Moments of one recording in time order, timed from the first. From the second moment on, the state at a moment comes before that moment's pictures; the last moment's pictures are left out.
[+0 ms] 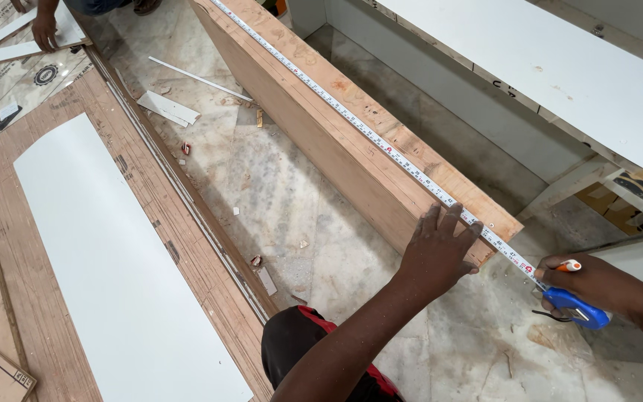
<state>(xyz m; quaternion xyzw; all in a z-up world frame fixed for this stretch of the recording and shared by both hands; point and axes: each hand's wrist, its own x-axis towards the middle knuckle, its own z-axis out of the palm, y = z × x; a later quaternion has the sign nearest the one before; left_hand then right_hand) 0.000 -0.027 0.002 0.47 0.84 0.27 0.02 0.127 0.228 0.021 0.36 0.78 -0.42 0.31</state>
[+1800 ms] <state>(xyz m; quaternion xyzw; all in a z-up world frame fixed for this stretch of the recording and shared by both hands) 0.019 -0.063 0.011 0.47 0.84 0.27 -0.01 0.144 0.177 0.032 0.31 0.63 -0.61 0.36</state>
